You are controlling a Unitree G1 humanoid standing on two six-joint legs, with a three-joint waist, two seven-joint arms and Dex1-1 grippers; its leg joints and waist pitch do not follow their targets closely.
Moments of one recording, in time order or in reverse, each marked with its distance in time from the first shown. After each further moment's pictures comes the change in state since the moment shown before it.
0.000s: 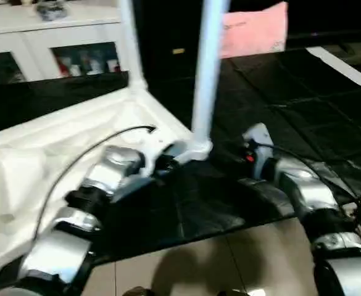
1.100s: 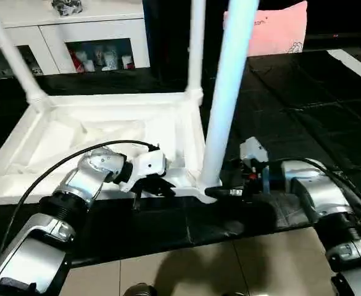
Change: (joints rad) left arm 0.067 0.157 -0.146 -0.080 -0.013 -0.350 -0.491; right arm 0.048 -0.119 0.170 -0.182 0.027 0.000 0.428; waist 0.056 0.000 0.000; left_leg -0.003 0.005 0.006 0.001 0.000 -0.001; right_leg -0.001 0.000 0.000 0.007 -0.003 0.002
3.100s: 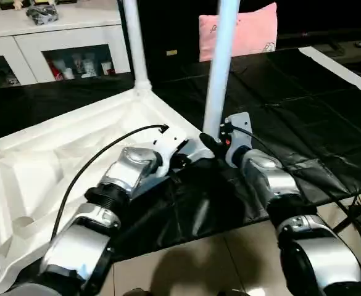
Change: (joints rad) left arm -0.111 -0.250 0.159 0.145 0.015 0.354 0.583; right arm -0.146 0.272 -0.193 0.311 -0.063 -0.033 -0.750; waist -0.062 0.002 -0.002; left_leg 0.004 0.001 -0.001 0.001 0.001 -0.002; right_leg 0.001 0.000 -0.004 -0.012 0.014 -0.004
